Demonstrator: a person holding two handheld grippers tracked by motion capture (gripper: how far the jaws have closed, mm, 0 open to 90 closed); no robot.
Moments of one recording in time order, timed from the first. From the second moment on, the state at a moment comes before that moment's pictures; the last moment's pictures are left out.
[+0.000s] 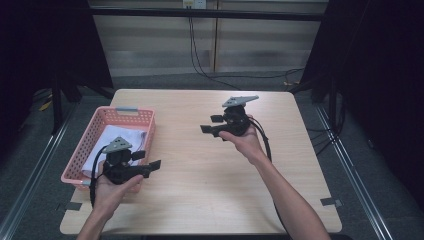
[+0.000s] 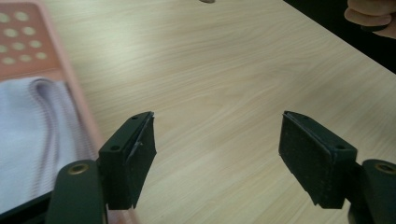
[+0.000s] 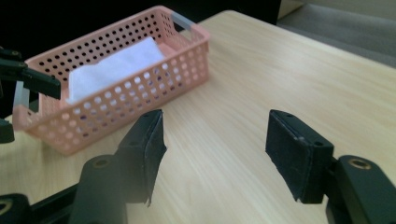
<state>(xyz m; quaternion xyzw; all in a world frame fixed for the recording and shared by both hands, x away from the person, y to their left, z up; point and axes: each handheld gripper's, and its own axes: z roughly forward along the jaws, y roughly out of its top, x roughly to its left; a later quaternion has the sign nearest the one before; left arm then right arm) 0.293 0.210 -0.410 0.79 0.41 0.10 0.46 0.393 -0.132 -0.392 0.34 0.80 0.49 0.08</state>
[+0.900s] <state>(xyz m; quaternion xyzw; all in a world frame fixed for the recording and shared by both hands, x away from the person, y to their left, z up) 0.260 0.148 -0.449 0.84 0.37 0.05 0.40 0.262 -0.274 -0.446 0.44 0.76 0.46 0.11</state>
